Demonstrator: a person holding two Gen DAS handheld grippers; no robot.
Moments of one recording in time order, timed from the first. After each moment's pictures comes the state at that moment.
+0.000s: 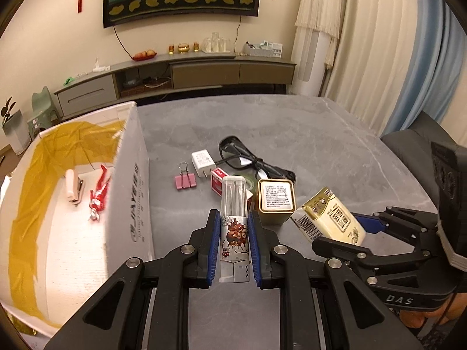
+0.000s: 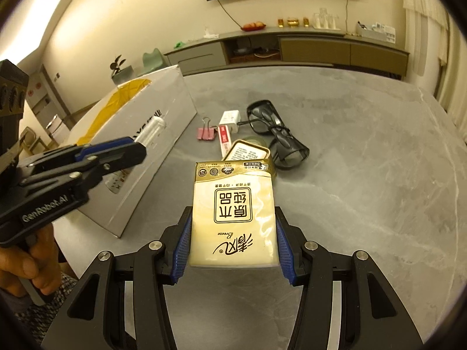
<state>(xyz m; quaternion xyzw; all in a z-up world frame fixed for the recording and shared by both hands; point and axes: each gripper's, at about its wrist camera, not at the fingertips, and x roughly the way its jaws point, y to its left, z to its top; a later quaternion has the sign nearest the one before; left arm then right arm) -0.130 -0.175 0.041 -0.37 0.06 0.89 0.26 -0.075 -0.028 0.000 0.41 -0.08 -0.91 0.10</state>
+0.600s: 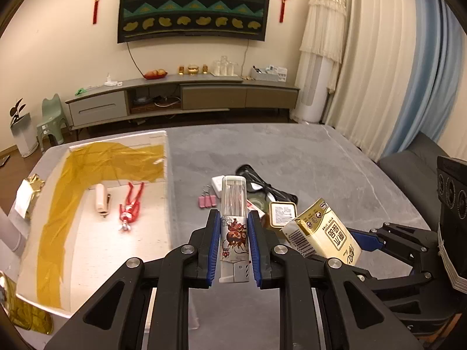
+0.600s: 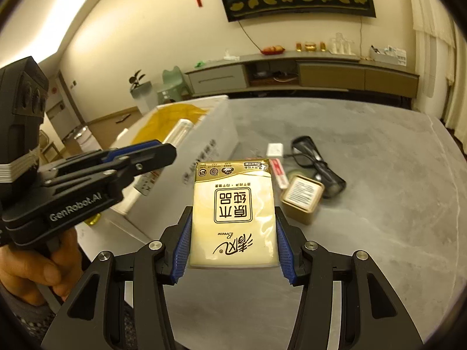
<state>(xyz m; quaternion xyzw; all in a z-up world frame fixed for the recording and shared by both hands) -0.110 -0.227 0.086 -0.33 0.03 0.91 0.25 -0.054 -0.088 0.055 0.35 -0.07 -0.92 0.13</state>
